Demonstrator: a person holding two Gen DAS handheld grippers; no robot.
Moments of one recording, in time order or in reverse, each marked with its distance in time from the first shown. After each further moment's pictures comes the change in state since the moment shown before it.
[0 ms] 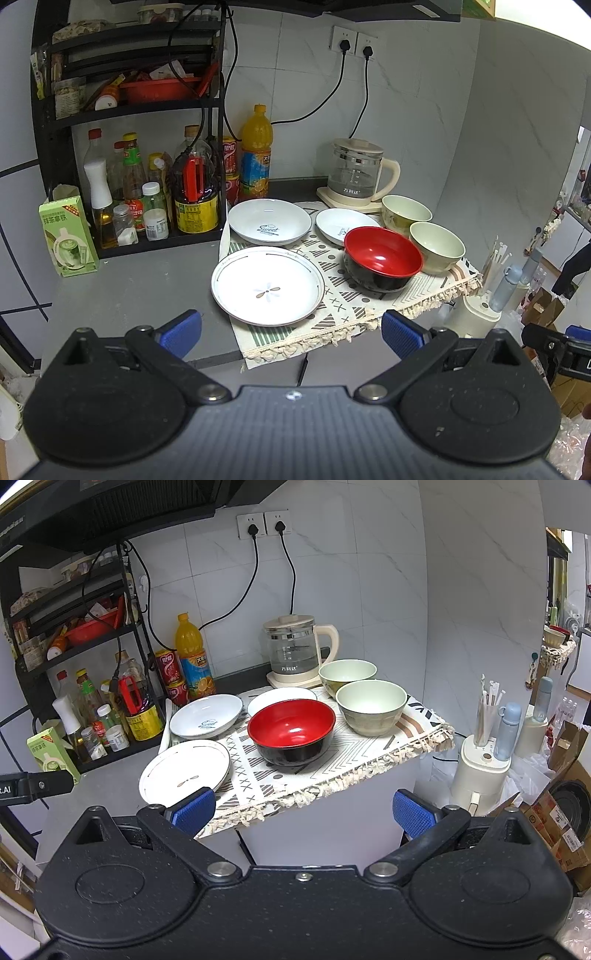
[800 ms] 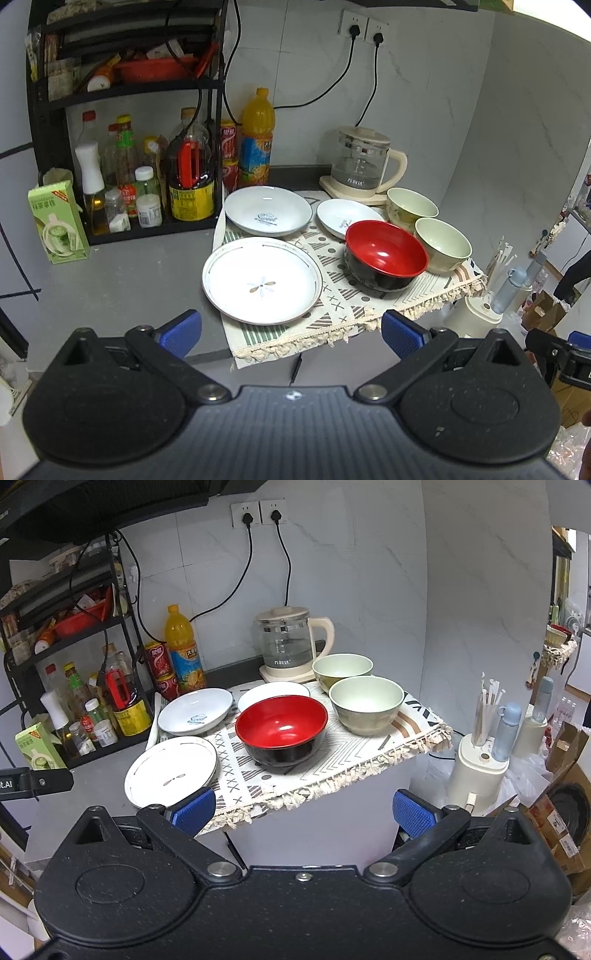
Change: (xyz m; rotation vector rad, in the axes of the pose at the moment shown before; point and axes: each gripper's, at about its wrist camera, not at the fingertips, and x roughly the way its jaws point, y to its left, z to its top) left arm 0.031 -0.007 0.006 -0.037 0.047 0.004; right arm 0.024 -0.013 0.009 -0.016 0.029 -0.012
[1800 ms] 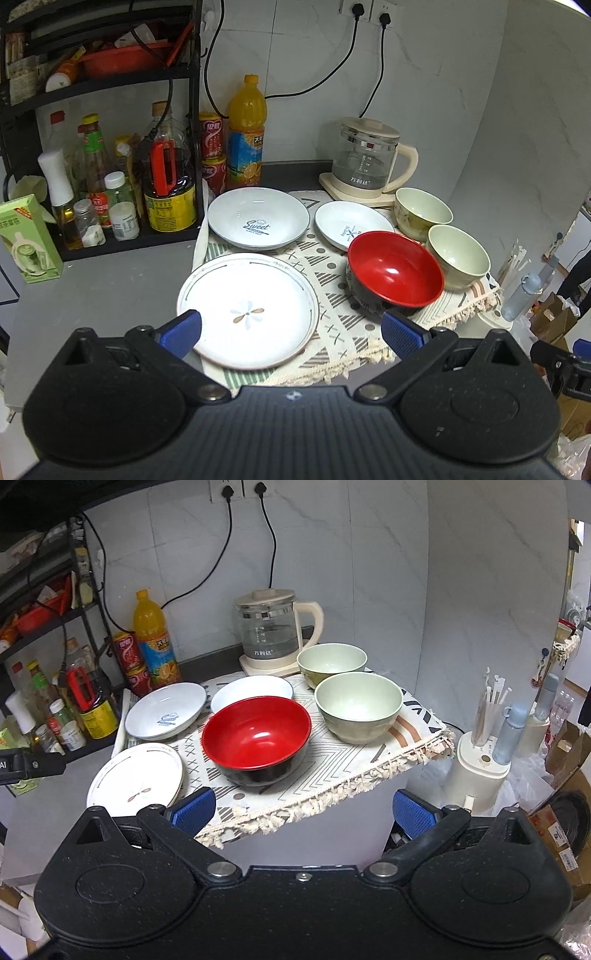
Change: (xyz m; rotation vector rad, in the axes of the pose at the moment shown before) left arm 0.085 -0.016 0.052 -0.002 0.046 0.010; right arm 0.084 -0.016 0.043 0.000 0.077 -0.036
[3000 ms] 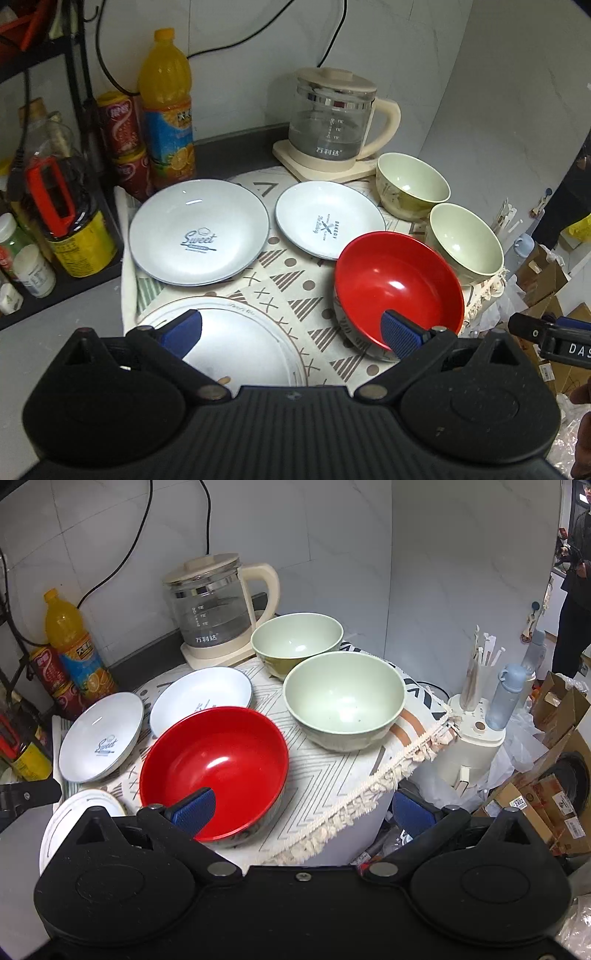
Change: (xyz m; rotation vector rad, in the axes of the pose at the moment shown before) left arm 0.152 -0.014 0.081 0.148 0.180 -0.135; right arm 0.126 0.006 0.058 0.144 0.139 -0.134
